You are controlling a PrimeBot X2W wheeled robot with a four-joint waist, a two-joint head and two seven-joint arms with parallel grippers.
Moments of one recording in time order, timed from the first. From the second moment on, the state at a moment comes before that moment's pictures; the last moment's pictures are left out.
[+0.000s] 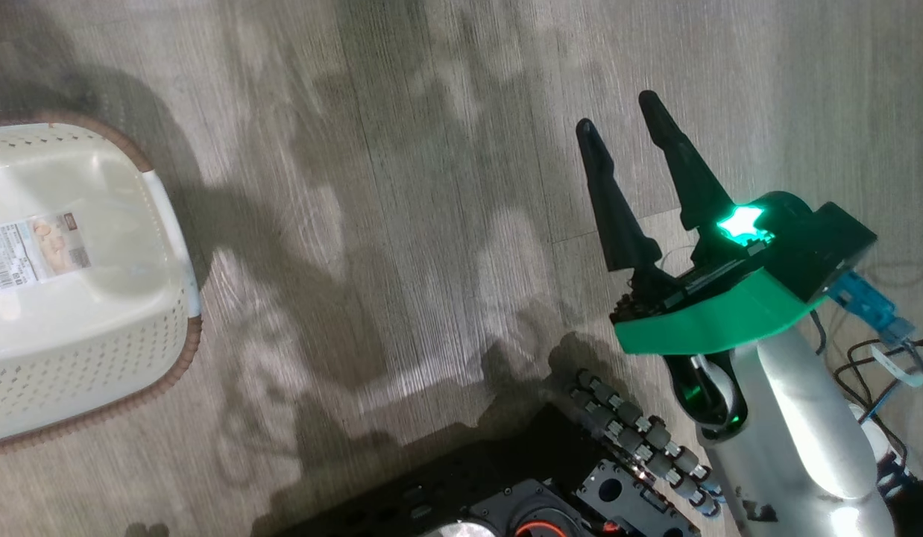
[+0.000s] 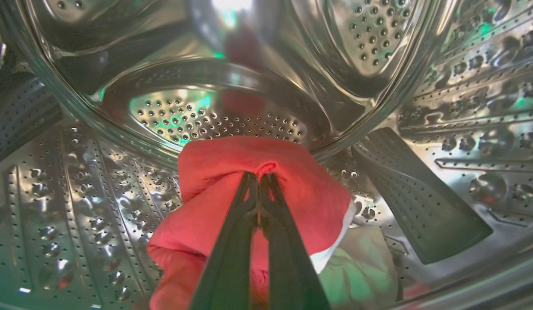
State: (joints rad) left arm -1.60 0.51 -0.03 0.98 -0.07 -0.11 -0.23; right arm -0.37 -0.05 0.28 0.01 0.39 0.13 -0.25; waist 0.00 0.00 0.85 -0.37
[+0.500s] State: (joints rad) left arm -1.54 0.46 -0.06 0.99 -0.09 -0.10 -0.26; right arm -0.38 -0.05 0.27 0.03 0.38 0.13 -0.25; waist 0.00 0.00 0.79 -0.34
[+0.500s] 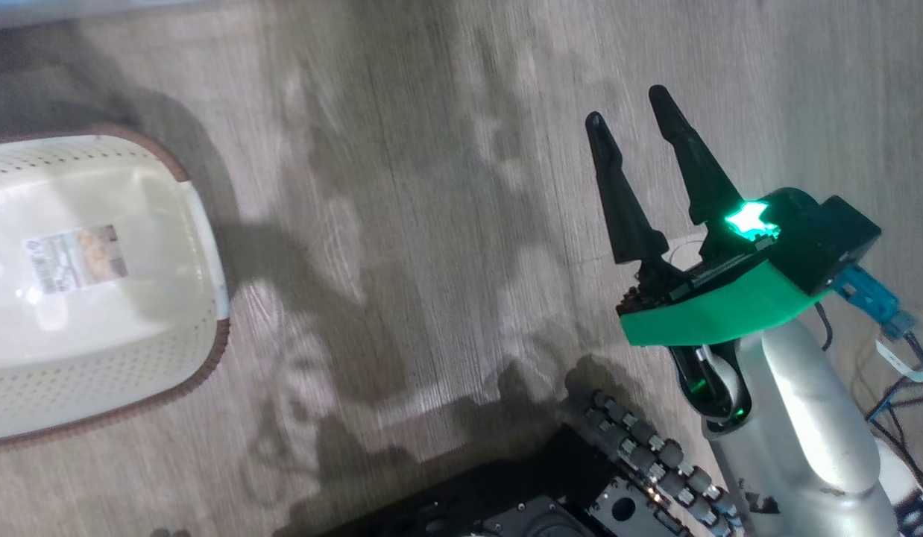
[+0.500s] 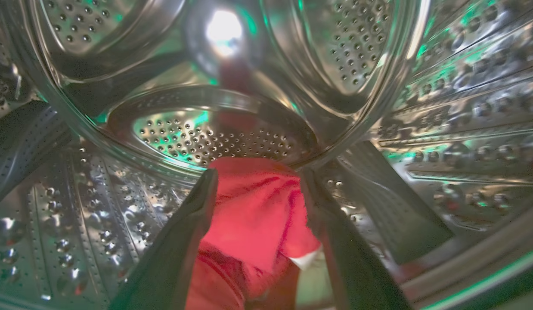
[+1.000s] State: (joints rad) left arm -1.16 0.34 -0.04 0.88 -0.16 -0.10 -0.26; right arm -0.34 -0.05 0.21 0.09 0.30 0.13 -0.25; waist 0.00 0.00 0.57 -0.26
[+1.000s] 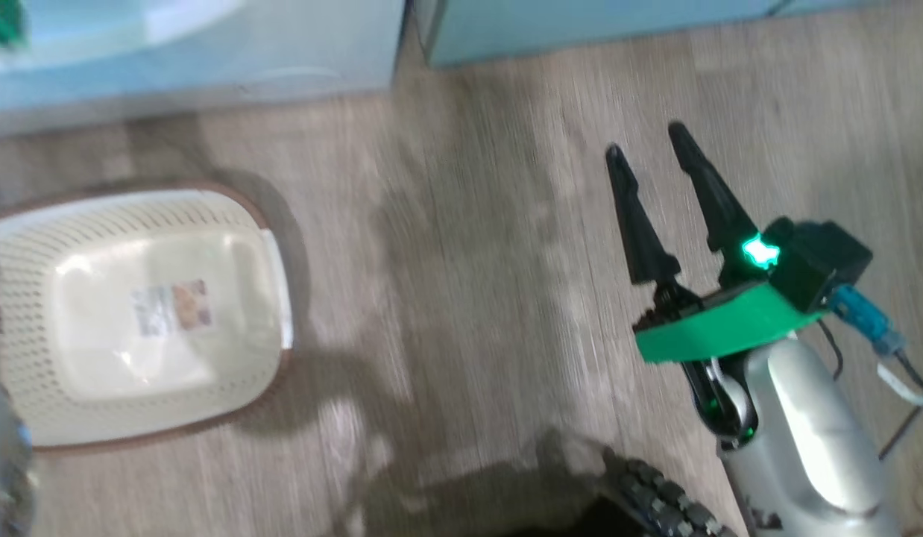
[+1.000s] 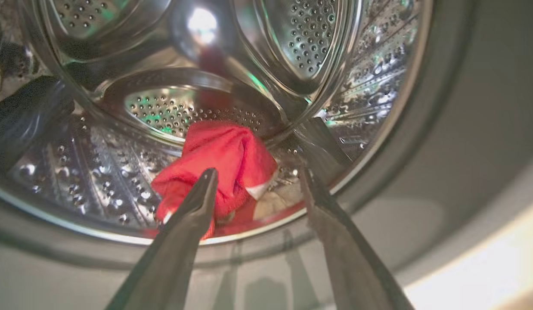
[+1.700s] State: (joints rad) left arm -0.43 0.12 -0.01 0.51 -0.17 -0.10 -0.26; right arm -0.11 -0.05 0.13 0.15 0.24 0.13 -0.25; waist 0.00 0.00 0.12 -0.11
